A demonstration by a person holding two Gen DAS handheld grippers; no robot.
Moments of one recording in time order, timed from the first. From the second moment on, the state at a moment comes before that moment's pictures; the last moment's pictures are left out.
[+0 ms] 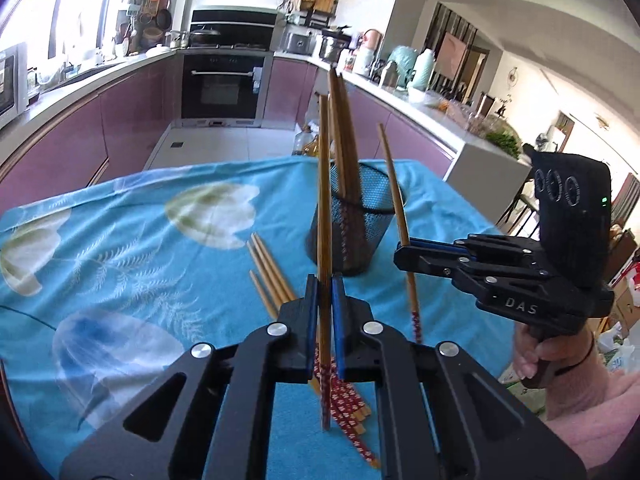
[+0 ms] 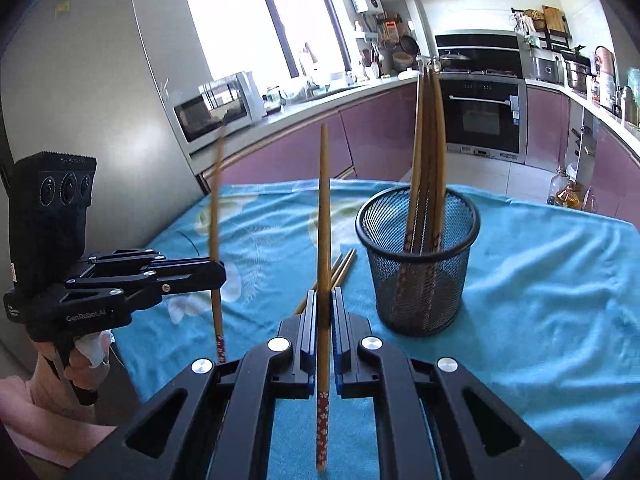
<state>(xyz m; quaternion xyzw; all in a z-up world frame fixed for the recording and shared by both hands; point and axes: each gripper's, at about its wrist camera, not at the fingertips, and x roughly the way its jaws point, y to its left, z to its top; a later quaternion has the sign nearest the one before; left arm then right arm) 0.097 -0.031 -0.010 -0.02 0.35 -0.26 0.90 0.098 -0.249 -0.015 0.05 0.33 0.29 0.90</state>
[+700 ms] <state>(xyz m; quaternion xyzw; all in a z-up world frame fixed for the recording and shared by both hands) 0.124 -0.050 0.076 -0.05 0.26 -0.28 0.92 0.121 -0.285 0.065 0.06 0.22 0.26 0.94</state>
